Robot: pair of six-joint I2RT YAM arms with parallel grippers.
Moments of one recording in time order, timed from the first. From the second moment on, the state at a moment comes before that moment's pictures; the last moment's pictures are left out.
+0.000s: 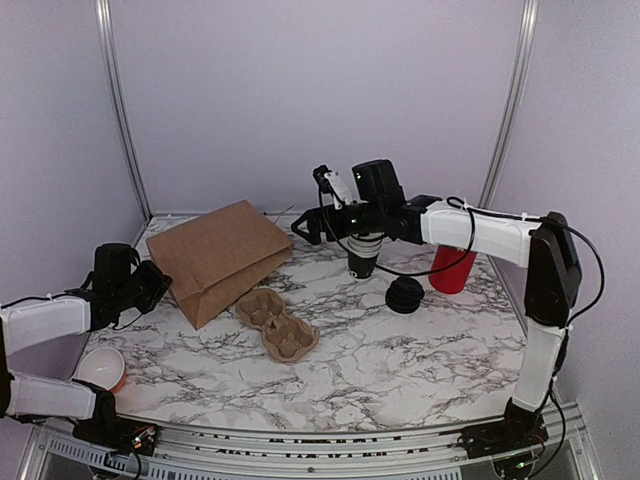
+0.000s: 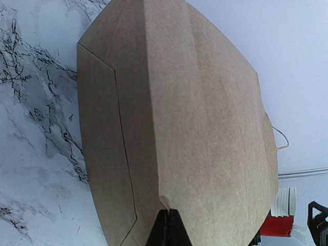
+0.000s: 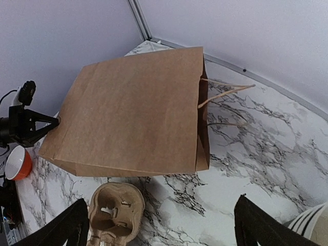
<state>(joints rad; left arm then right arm) -0.17 1.14 0.46 0.11 0.07 -1.00 0.71 1.89 1.57 -0.14 -0.25 0.19</state>
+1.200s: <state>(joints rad) -0.08 0.95 0.44 0.13 0.27 -1.05 0.71 2.19 1.84 -0.25 -0.40 0.36</state>
